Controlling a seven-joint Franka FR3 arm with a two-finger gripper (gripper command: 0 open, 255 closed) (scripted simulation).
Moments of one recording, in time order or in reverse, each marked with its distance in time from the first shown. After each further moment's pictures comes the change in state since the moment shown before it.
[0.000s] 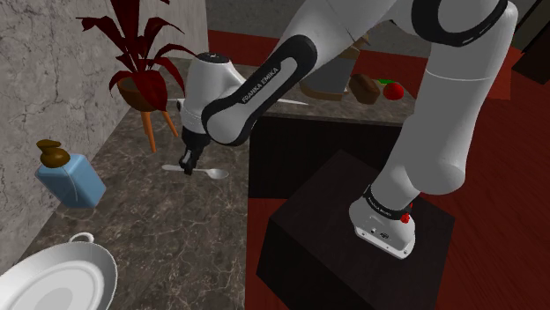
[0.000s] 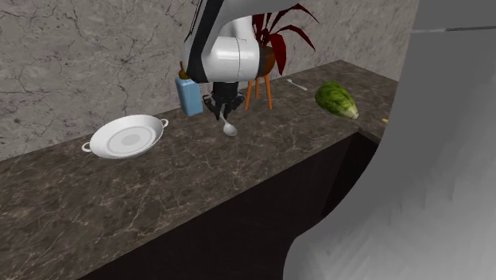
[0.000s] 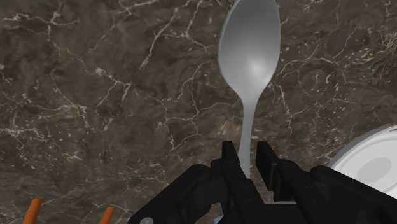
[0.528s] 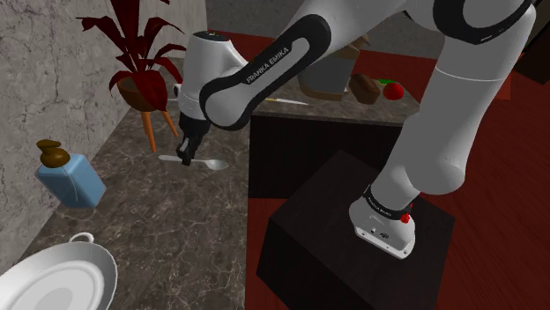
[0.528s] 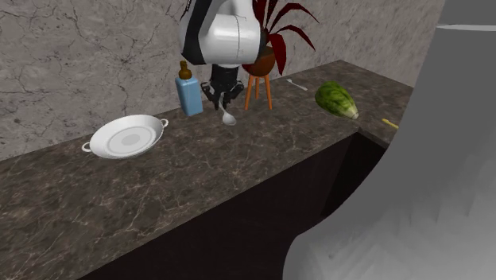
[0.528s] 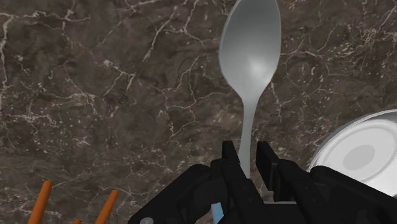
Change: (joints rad) arm -0.008 -0.081 0.007 0.015 0.013 -0.095 0.001
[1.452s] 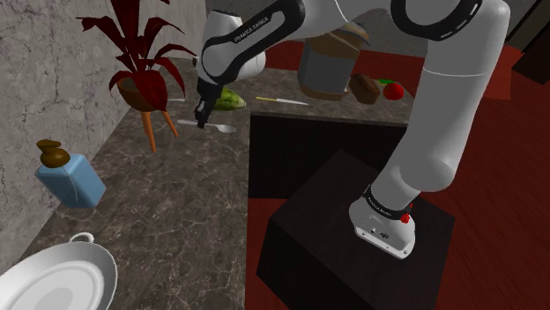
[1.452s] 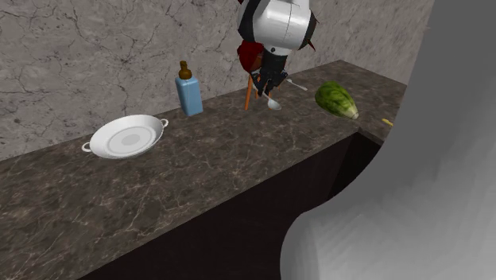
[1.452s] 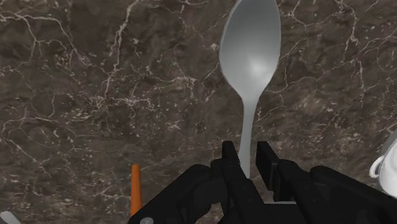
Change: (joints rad) arm -0.202 0.101 -0.074 0.179 0.073 -0.122 -0.323
